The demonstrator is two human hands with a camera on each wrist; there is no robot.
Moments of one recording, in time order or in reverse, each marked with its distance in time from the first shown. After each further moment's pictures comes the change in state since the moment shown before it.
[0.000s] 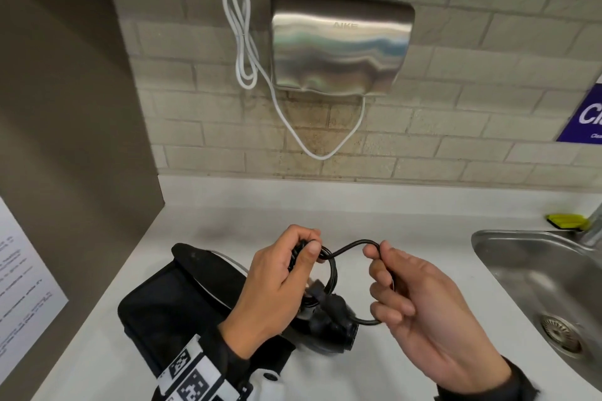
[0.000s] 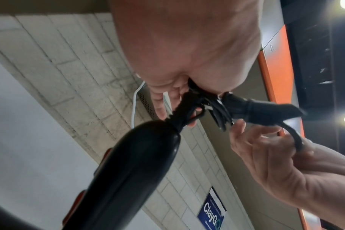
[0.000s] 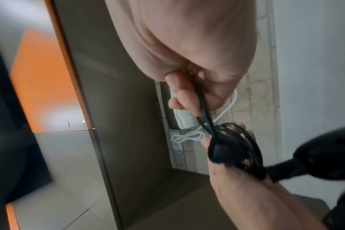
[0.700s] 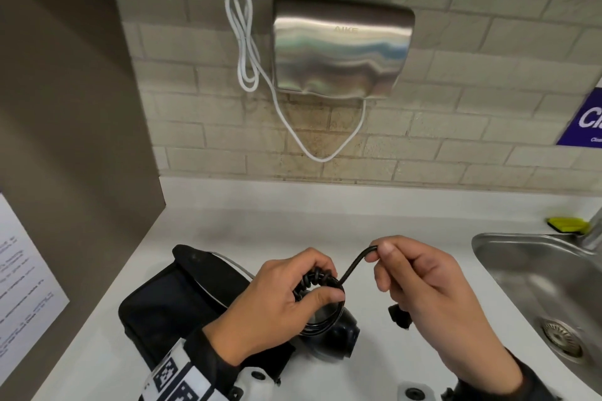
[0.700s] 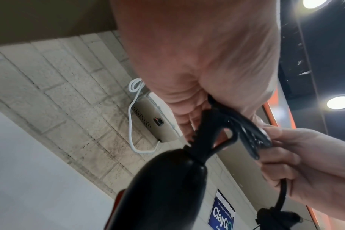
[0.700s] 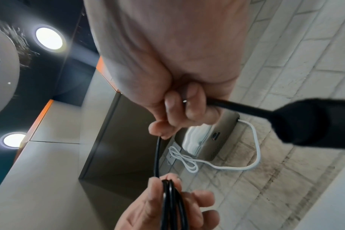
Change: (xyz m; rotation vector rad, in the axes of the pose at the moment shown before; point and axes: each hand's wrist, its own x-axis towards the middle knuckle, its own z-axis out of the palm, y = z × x) left_hand -0.006 0.001 -0.010 0.092 -0.278 0.134; right_hand -0.002 -0.007 -0.008 -0.719 -0.065 -0.492
